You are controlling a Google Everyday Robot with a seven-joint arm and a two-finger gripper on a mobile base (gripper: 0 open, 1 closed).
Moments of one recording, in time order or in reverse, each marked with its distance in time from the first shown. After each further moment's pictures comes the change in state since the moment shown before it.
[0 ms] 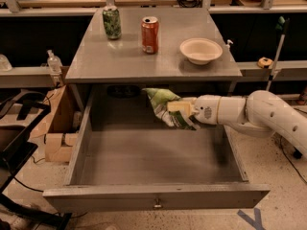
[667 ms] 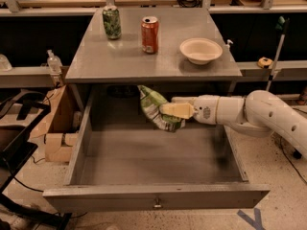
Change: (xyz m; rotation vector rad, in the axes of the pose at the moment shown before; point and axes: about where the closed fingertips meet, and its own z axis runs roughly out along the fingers) arm 0.000 0.003 0.004 -0.008 0.003 -0.001
